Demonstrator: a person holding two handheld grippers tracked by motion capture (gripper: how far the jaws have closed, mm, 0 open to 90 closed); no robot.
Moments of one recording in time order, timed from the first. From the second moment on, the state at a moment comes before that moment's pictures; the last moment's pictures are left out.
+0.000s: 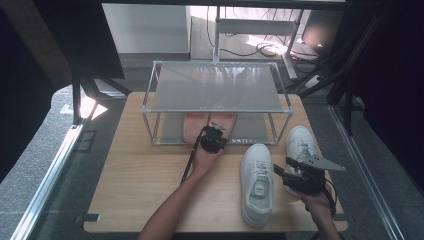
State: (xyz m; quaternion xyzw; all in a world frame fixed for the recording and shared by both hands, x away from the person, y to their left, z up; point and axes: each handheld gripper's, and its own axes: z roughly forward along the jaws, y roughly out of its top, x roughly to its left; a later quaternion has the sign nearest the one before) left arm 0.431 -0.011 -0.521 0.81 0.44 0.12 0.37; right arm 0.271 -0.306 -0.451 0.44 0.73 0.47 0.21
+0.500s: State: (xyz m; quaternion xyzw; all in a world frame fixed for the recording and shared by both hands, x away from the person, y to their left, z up) left arm 0.397 0.021 -0.499 0.81 0.42 0.09 0.41; right arm 0.271 -0.305 -0.450 0.44 0.73 0.47 0.21
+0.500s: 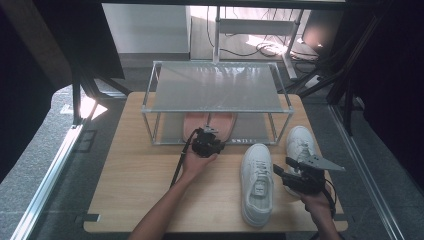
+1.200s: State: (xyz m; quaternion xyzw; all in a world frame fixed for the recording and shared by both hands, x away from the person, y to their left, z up) left arm 0.345 0.087 -0.504 0.81 0.42 0.09 0.40; right arm 0.271 -0.303 -0.451 0.44 0.74 0.47 0.21
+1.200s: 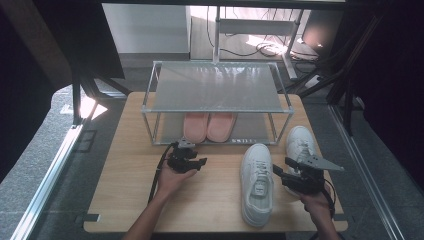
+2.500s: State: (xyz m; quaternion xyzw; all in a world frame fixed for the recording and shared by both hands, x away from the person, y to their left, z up) left arm 0.309 0.138 -0.508 0.81 0.43 0.09 0.39; right arm 0.264 -0.287 -0.451 0.42 0.75 0.47 0.19
